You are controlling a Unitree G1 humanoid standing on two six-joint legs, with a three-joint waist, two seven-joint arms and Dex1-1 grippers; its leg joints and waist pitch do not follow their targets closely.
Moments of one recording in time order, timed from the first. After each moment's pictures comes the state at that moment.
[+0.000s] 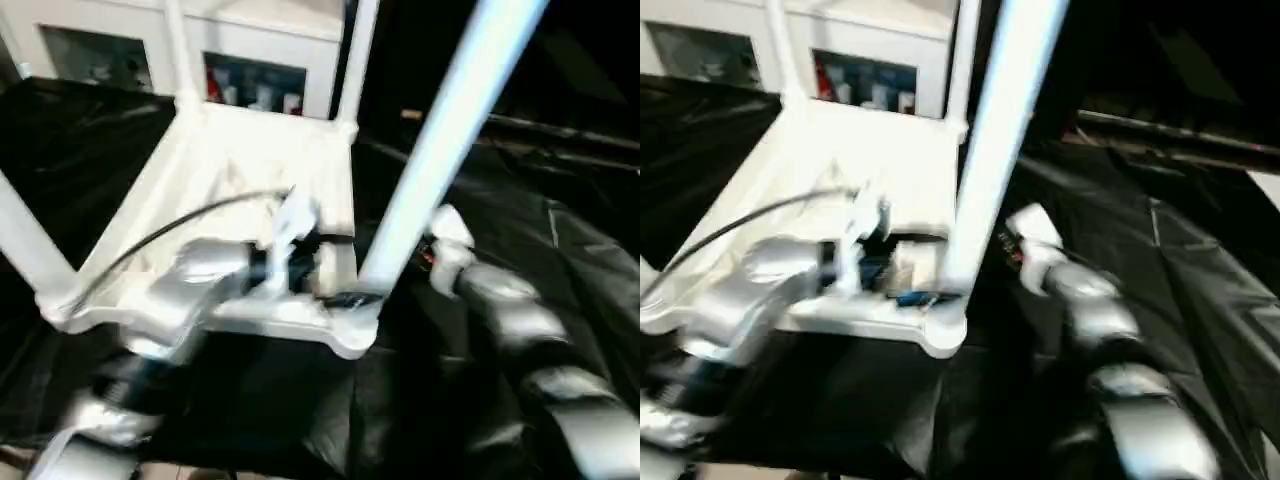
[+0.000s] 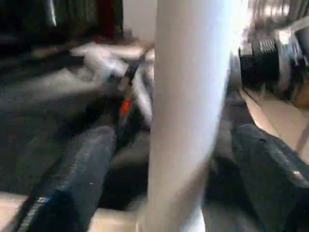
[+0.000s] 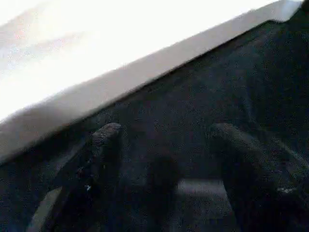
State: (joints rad) left arm -0.48 0.42 -0.29 0.10 -0.38 0.33 -1.15; right arm -0.57 -0.36 0.05 0.86 0.05 -0.11 0.84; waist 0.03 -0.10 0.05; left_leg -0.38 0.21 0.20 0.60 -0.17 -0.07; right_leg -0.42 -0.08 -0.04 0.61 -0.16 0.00
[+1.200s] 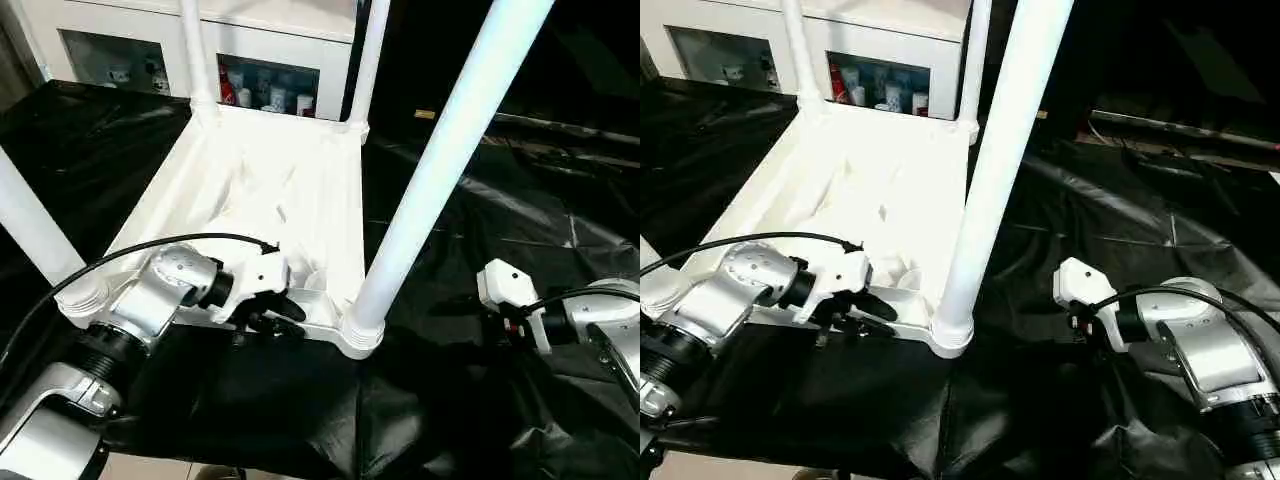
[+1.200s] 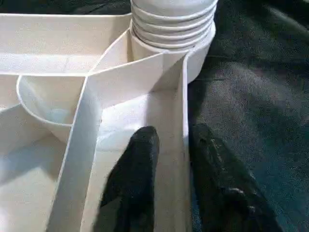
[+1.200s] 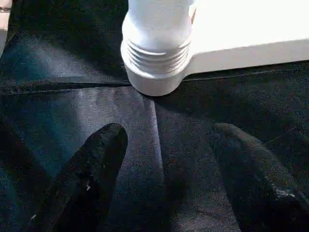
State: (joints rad) left arm -0.60 0.54 -0.45 0.49 -0.06 0.05 -1.34; right arm -0.27 -0.72 0.15 0.13 0.17 0.24 1.34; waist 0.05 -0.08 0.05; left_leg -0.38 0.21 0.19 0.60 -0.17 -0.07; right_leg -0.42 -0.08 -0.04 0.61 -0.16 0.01
